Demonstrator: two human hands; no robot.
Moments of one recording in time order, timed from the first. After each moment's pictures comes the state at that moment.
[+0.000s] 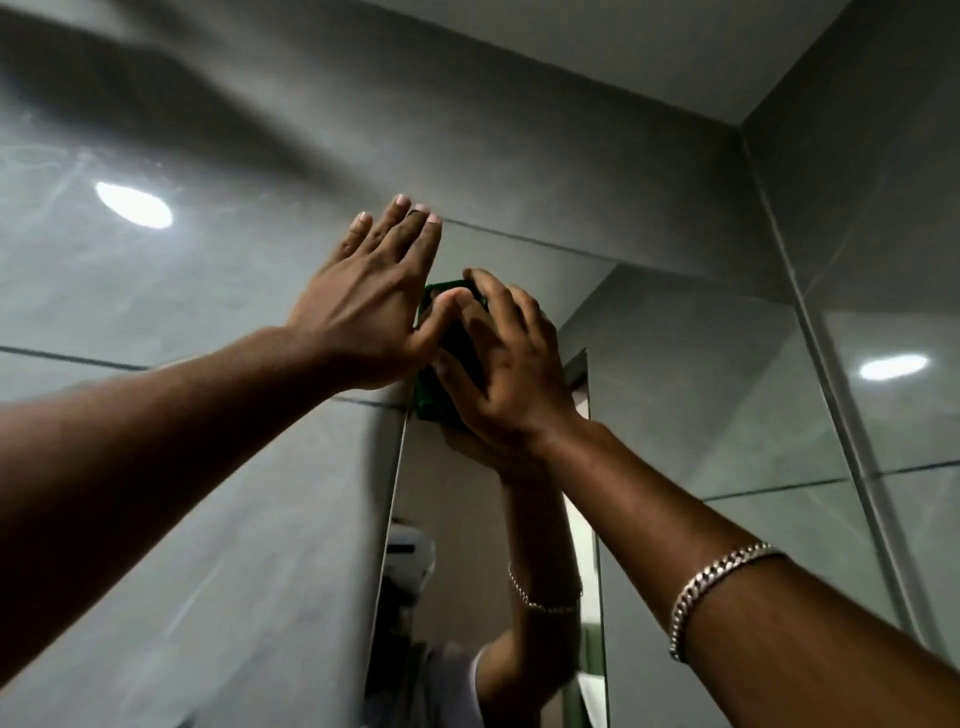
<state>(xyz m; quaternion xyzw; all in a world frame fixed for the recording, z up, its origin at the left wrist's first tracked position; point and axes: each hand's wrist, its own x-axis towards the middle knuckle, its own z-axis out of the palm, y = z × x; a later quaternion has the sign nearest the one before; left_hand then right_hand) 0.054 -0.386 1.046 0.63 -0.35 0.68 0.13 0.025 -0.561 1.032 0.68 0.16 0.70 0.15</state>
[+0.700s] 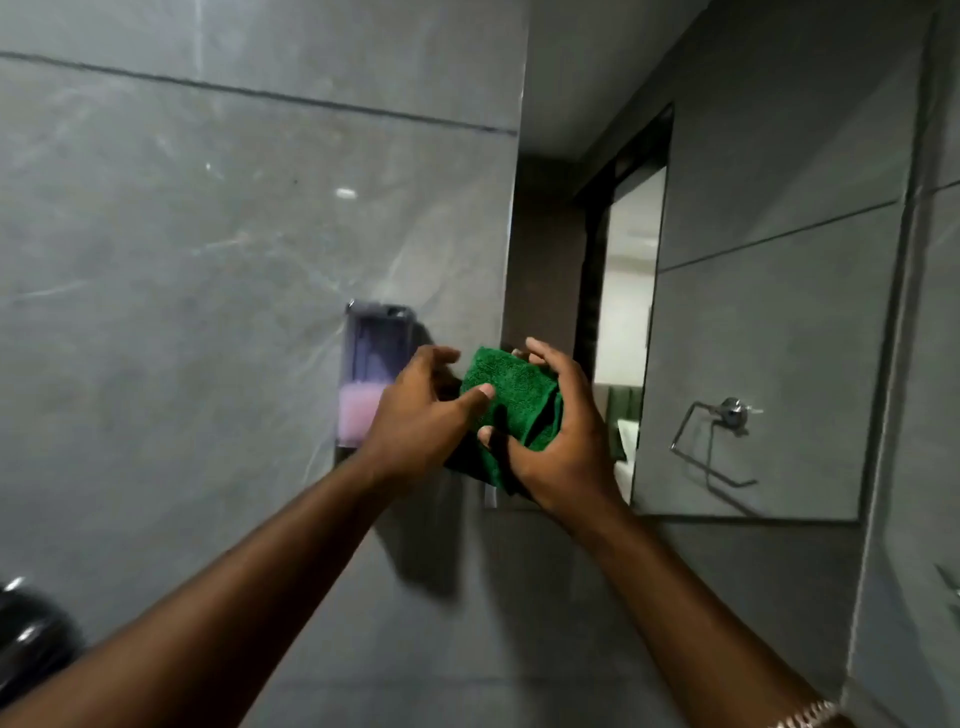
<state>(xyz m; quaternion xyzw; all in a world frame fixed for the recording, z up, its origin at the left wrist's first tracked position) -0.010 -0.338 0.733 0.66 -0.34 0.14 0.65 -0.059 -0.478 0.705 0.75 0.15 0.53 -0.37</state>
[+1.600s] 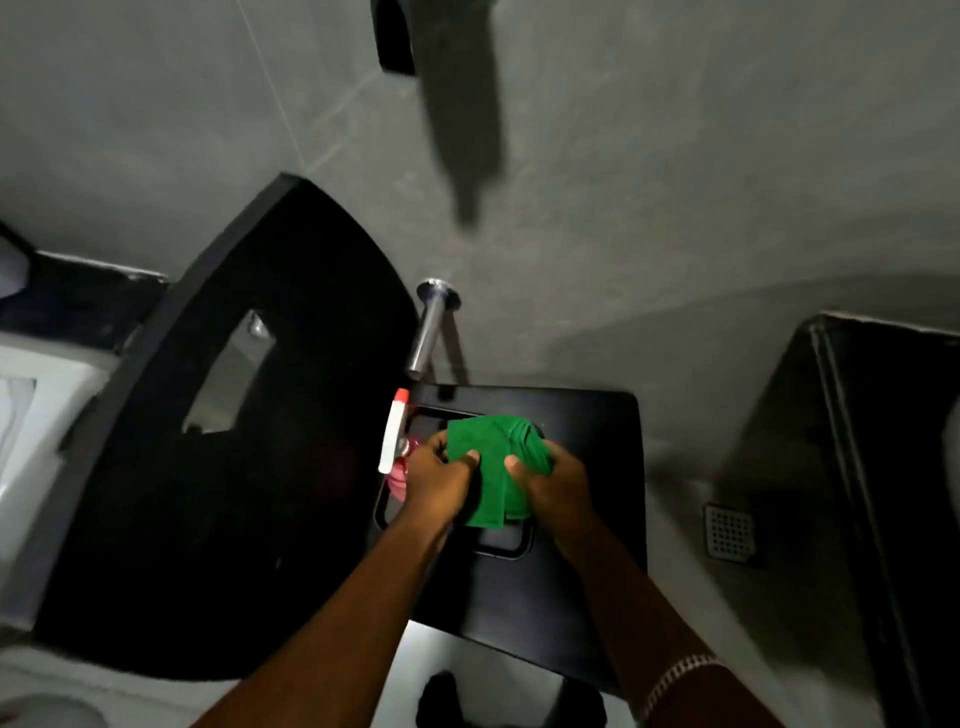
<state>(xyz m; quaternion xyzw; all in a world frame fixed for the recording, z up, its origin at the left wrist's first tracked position) -0.045 0.024 0.113 0.70 0.25 -0.18 0.65 -0.076 -0.105 0.091 0.72 -0.31 -0.08 -0.62</state>
